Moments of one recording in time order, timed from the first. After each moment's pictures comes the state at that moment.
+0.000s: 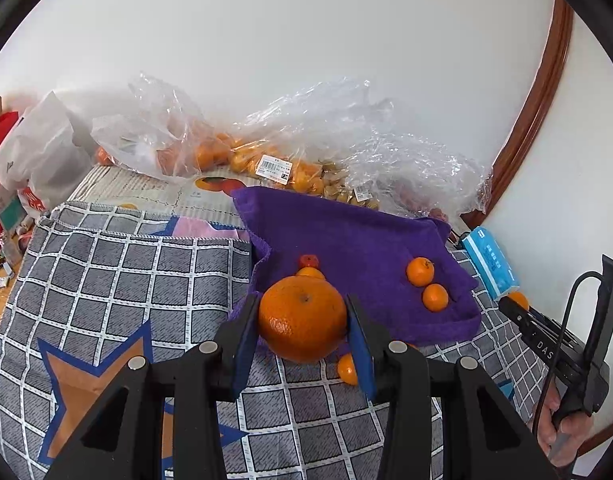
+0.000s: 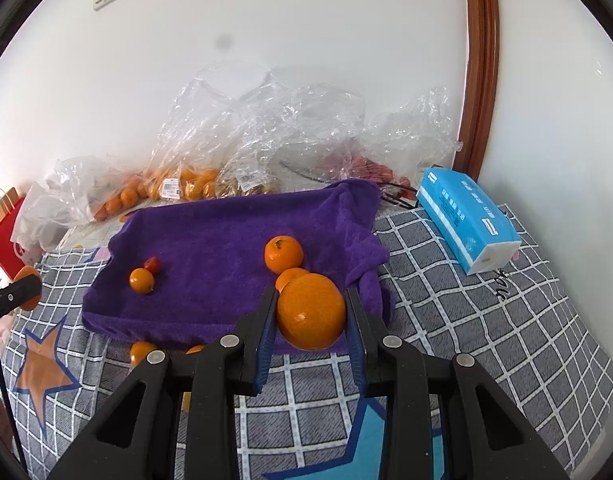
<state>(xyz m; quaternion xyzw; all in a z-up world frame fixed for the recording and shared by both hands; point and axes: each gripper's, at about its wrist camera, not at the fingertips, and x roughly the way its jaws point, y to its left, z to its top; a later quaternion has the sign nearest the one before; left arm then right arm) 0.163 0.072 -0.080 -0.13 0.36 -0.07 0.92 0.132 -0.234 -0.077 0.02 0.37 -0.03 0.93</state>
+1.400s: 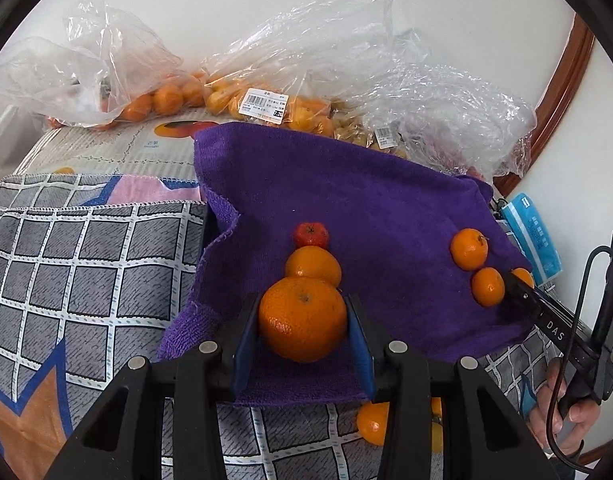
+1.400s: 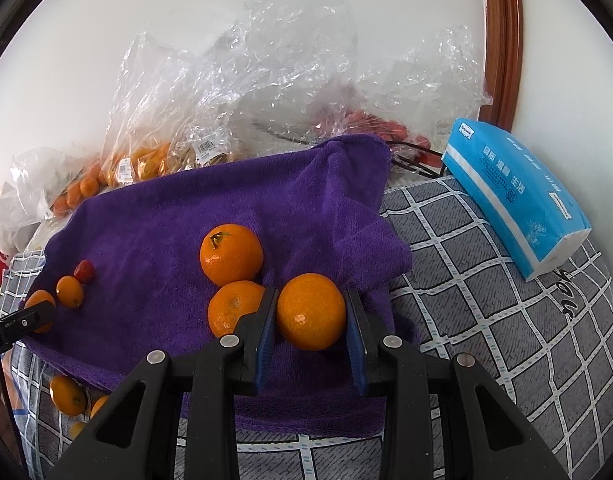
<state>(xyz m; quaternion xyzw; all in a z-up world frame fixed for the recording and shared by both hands) 0.243 0.034 -0.150 -0.11 0.43 -0.06 0.89 0.211 -0.265 -0.154 0.05 0.40 -0.01 0.91</state>
